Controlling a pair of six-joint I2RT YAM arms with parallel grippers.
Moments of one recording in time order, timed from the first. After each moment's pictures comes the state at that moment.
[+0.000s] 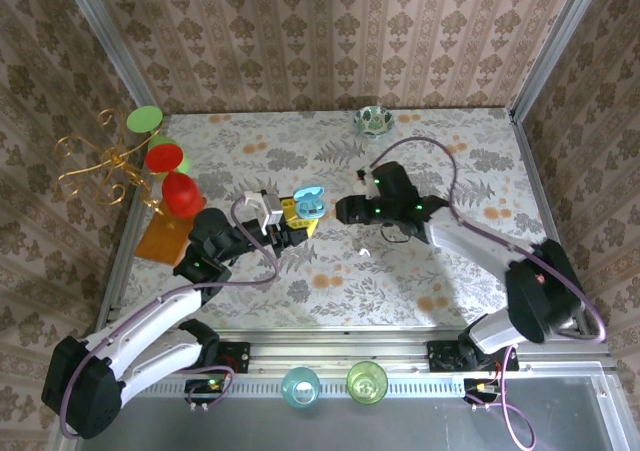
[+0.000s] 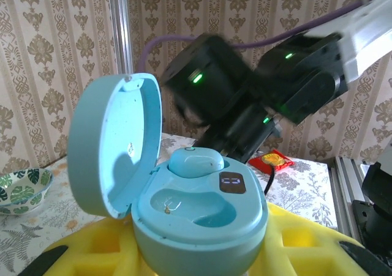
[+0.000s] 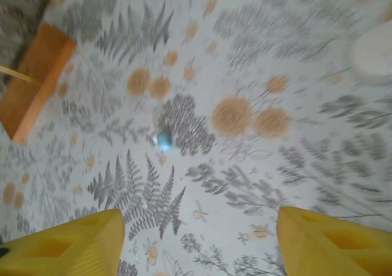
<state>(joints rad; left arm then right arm) -0.63 0.90 0.50 0.50 0.65 -0.07 0.57 1.53 1.00 -0.23 -0.23 0.48</state>
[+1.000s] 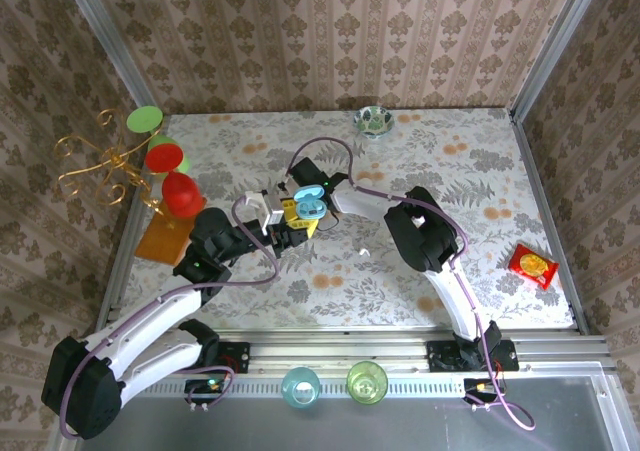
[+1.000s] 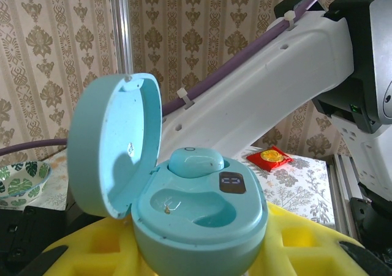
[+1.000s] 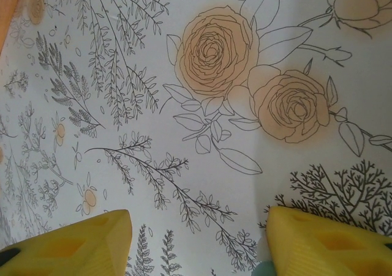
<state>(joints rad) -0.63 0.90 0.50 0.48 0.65 -0.07 0.72 2.31 1.75 -0.46 -0.44 0.38</state>
